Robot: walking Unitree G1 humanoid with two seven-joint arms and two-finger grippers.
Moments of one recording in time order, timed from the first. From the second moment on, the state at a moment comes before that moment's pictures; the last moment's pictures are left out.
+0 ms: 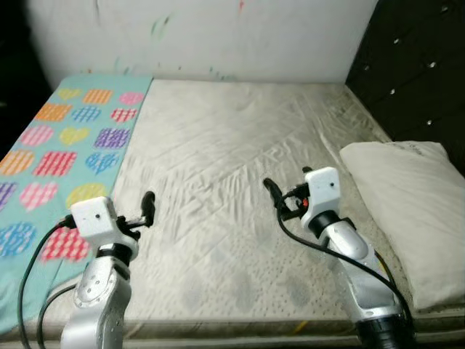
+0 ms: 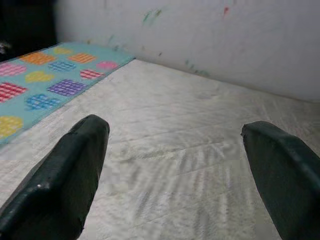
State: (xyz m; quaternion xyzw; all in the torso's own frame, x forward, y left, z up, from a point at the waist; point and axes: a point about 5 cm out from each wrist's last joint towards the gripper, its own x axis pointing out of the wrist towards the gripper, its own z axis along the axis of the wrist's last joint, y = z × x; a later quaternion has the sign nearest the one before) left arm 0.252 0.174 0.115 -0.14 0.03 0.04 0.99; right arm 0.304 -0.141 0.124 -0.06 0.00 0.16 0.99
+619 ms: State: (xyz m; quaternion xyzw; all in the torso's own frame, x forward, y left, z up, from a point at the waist) left arm 0.250 0.173 0.110 -0.14 0.04 0.04 0.99; right arm 0.302 -0.146 0.117 -0.05 0.01 0.15 0.99
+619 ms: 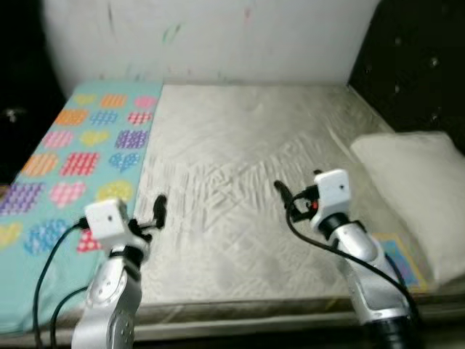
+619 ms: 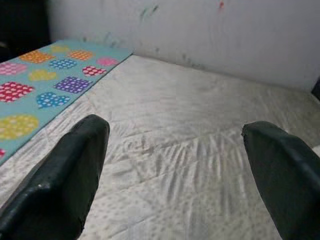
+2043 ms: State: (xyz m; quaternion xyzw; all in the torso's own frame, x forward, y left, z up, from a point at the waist) left arm 0.249 0.182 0.112 -0.11 0.03 0.07 0.99; right arm 0.301 -0.132 0.120 -0.07 0.01 0.19 0.98
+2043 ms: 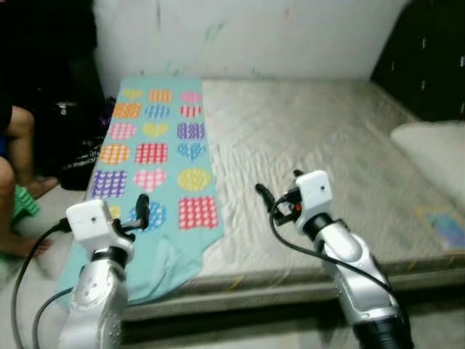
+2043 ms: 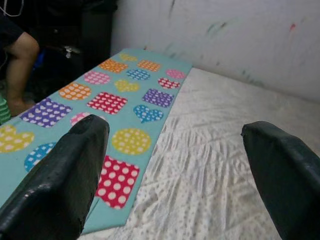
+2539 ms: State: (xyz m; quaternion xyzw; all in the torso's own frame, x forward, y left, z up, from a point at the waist) left arm 0.252 0.182 0.118 -0.07 0.00 0.05 1.00; right arm 0.300 -0.129 0.118 -0.07 0.01 0.19 0.98
